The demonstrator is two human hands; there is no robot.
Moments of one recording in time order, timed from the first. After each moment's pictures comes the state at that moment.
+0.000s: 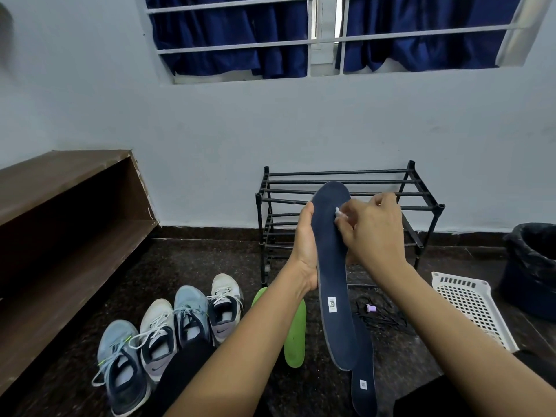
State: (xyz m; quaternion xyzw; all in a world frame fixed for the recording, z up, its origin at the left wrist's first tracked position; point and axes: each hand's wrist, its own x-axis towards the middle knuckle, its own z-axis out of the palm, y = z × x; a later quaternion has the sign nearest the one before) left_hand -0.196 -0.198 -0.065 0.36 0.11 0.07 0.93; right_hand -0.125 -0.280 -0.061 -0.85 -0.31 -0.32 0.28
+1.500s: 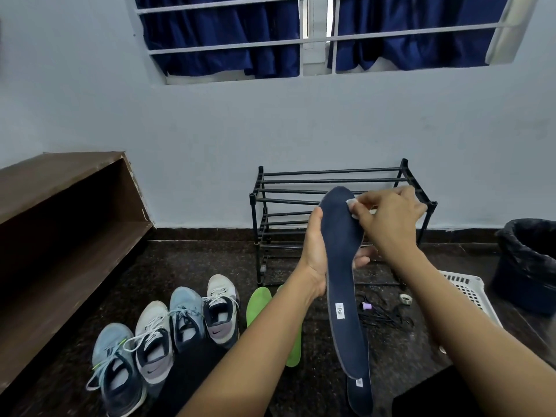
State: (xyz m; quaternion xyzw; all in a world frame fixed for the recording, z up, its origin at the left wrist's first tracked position) left_hand -0.191 -0.223 -0.067 0.44 0.14 0.06 0.89; right_hand -0.094 -0.300 -0.051 -0.88 -0.22 -0.25 0.34
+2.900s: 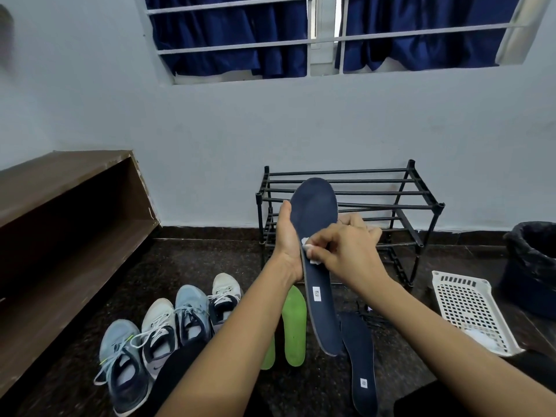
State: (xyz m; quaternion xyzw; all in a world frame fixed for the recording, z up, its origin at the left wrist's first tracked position) left_hand -0.195 -0.169 -0.068 0.38 0.19 0.14 0.89; right_hand -0.165 -0.278 -0.067 -0.83 -0.42 -0.17 0.33
